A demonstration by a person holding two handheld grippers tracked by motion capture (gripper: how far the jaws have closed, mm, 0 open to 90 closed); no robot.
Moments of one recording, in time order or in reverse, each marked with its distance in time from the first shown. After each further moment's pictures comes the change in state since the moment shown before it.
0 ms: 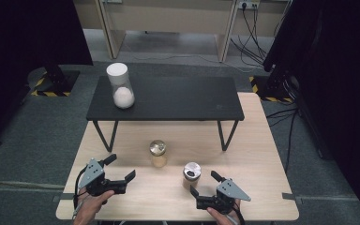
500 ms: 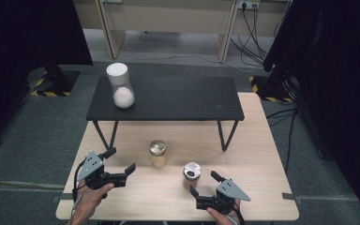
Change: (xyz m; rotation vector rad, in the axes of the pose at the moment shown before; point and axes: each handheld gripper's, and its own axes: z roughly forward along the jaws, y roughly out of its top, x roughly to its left) left arm 0.002 0.023 0.004 -0.008 0.010 -0.006; right arm 0.000 0.000 0.000 0.003 -0.001 0.001
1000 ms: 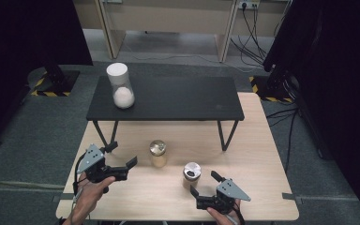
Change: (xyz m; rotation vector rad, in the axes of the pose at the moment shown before) left arm 0.000 0.022 0.007 -0.001 -0.010 -0.013; right arm 0.000 0.000 0.000 0.001 -0.002 -0.002
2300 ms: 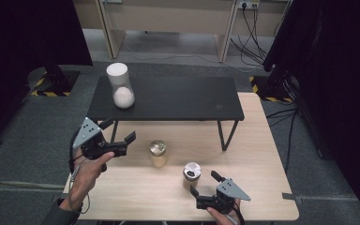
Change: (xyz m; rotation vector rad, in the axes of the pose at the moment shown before) left arm 0.006 0.075 0.013 -0.041 0.069 0.033; right arm 0.000 0.000 0.000 0.001 -0.001 0.005
